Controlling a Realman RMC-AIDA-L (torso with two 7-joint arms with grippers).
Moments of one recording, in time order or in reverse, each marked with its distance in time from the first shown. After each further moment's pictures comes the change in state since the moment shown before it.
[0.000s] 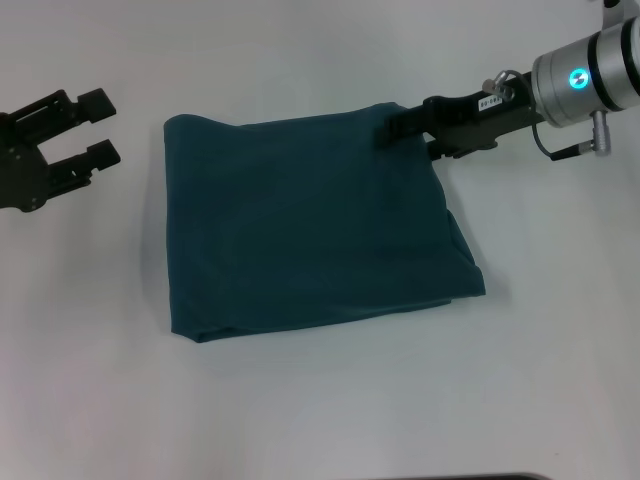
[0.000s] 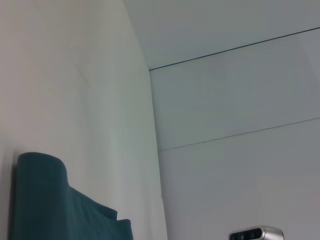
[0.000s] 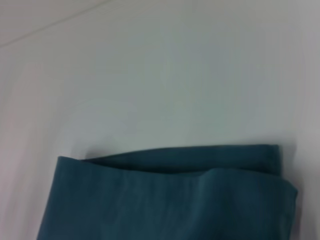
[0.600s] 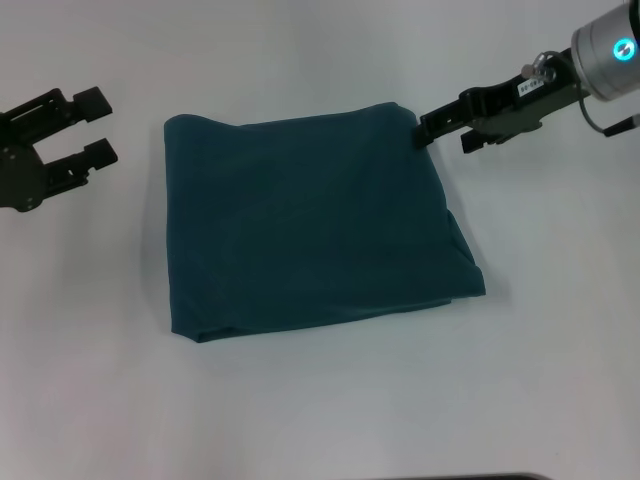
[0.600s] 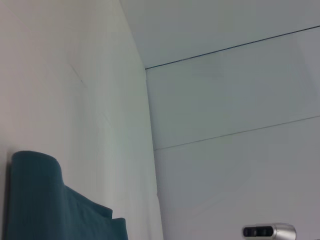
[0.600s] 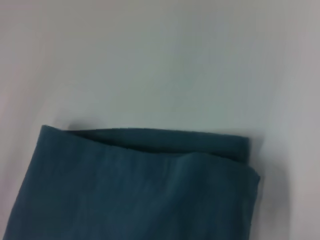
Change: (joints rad) left arm 0.003 0.002 -0.004 -0.007 -0.004 0.017 -0.005; right arm -0.001 -0.038 -0.044 -0.149 -0.102 -0.158 0.038
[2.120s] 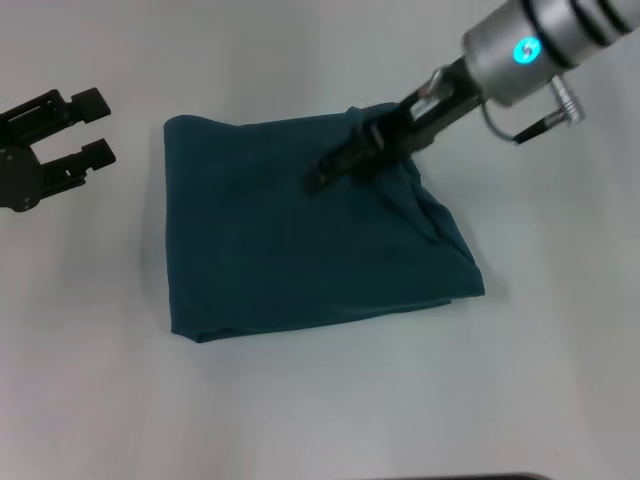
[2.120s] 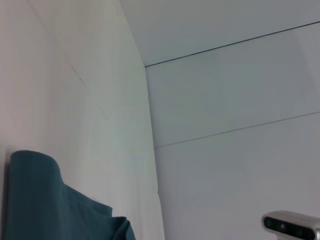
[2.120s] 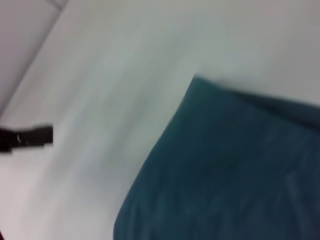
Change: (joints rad) left arm 0.003 -0.001 0.004 -0.023 0.000 0.013 -0.006; right arm 0.110 0.079 -0.099 -0.044 0.097 -0.154 -0.069
